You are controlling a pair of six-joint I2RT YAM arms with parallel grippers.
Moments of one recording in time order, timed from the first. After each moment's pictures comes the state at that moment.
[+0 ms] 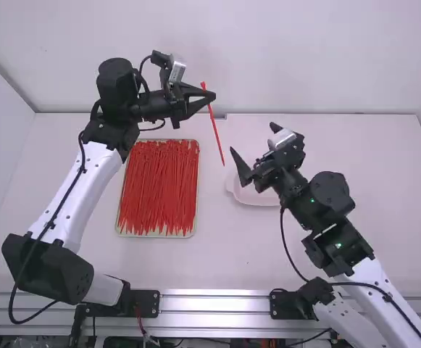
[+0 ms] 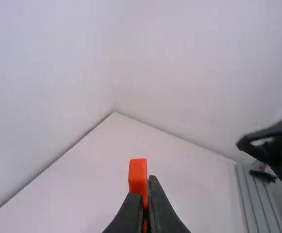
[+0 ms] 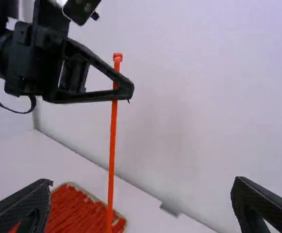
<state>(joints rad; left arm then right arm) -0.18 1.53 1.50 -0.05 1.06 -0.15 0.55 0.83 0.85 0.03 -0.05 -0.14</state>
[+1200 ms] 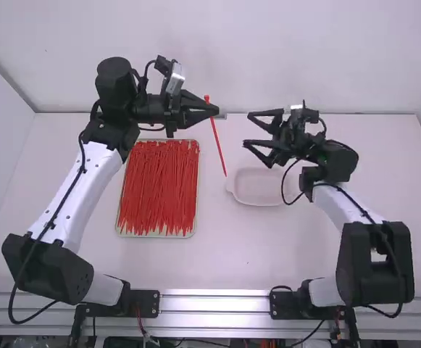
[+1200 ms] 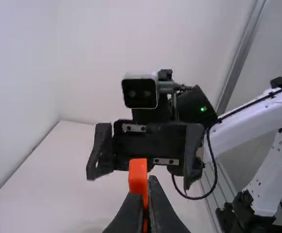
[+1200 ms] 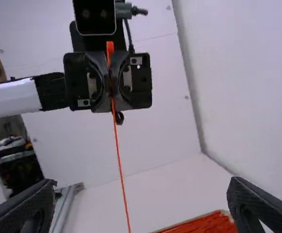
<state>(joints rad) -0.18 1.53 1.50 -0.01 1.33 -0.10 0.08 1.55 0.86 1.47 -1.24 0.98</state>
